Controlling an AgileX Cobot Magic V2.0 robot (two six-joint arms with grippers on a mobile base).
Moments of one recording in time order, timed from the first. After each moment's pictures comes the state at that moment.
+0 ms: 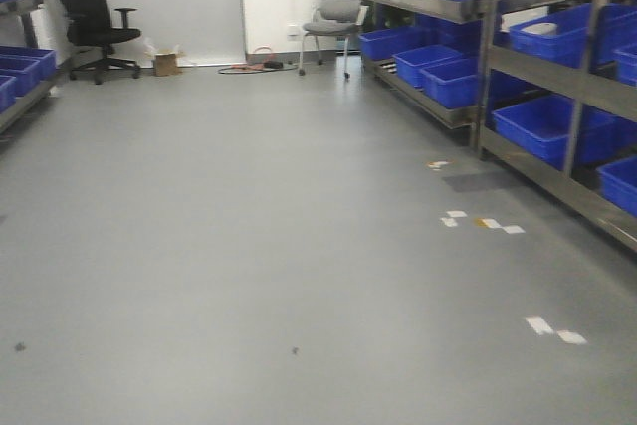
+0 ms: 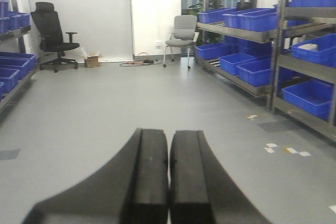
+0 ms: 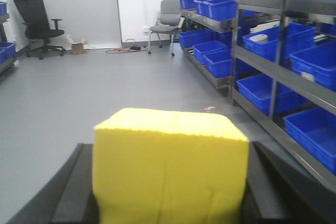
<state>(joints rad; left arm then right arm) -0.07 -0.01 0.00 0.00 0.00 -0.06 0.01 0.33 -0.21 0.08 -0.09 0.04</state>
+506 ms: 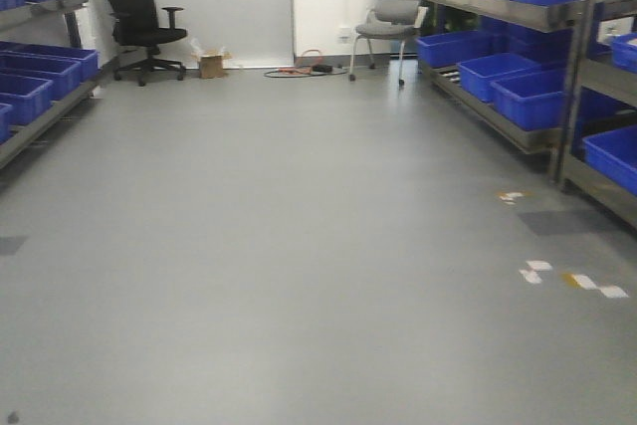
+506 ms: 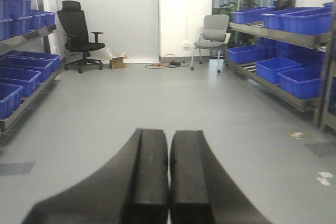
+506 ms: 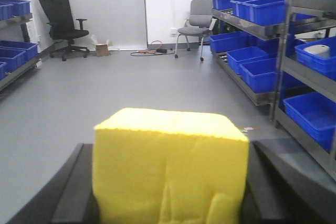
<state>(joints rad) -0.07 -0.01 0.00 0.00 0.00 -0.06 0.01 0.33 -0.21 0.08 -0.09 0.04</state>
